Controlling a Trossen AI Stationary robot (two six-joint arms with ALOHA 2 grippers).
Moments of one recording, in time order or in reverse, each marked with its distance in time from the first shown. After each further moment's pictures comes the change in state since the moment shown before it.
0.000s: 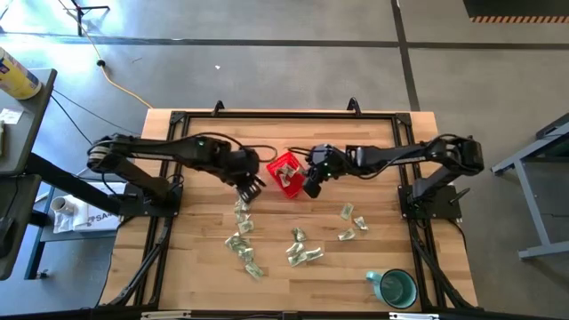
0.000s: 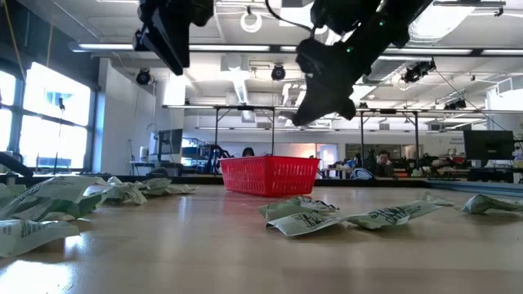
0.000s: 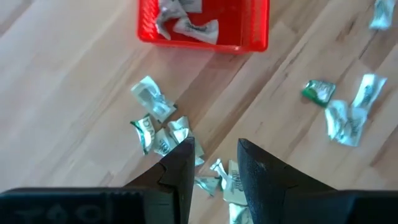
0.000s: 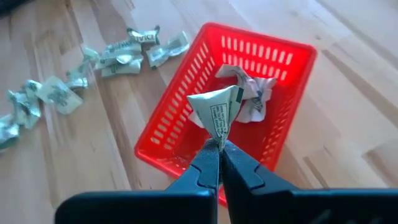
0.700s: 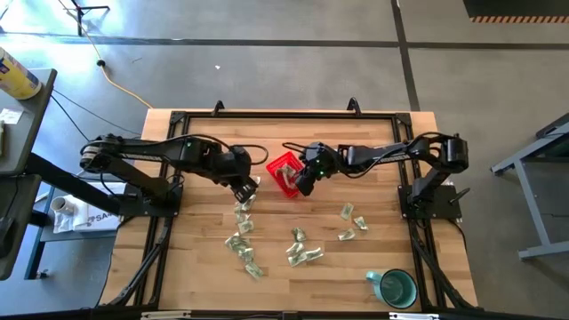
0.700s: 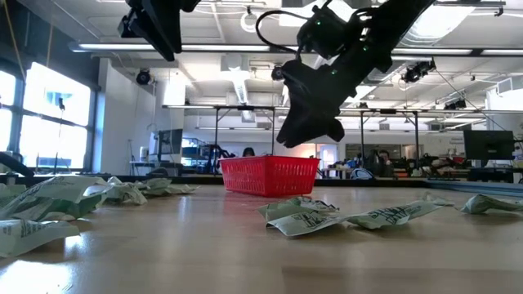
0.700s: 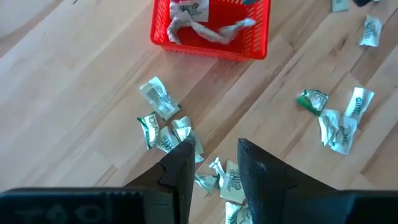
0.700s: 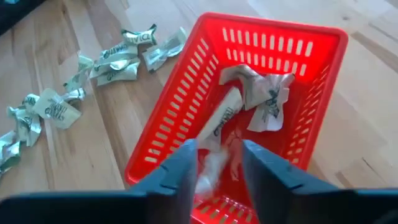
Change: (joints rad) left arm -0.043 -0.063 0.000 -0.033 -0.069 -0.080; right arm -0.054 0.120 0.000 0.132 -0.103 0.057
